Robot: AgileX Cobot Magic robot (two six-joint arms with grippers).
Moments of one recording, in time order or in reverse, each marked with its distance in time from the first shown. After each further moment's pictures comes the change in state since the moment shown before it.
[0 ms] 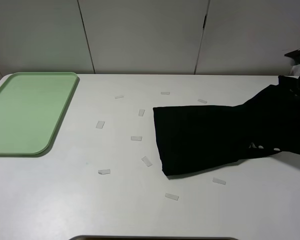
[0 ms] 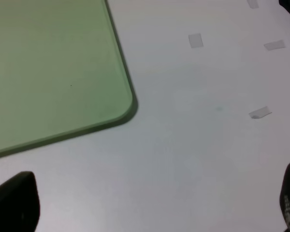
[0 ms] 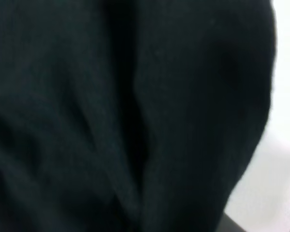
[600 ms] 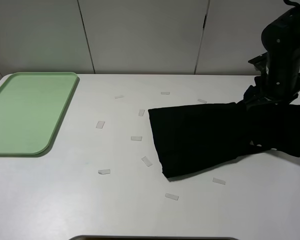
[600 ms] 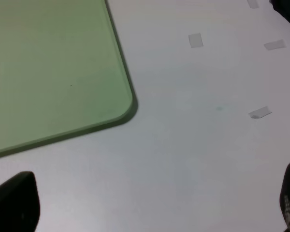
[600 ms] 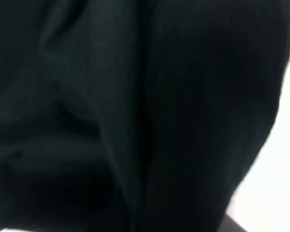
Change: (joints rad) left arm 0.000 0.000 0.000 0.000 0.000 0.000; right arm 0.258 0.066 0.000 -0.144 0.023 0.309
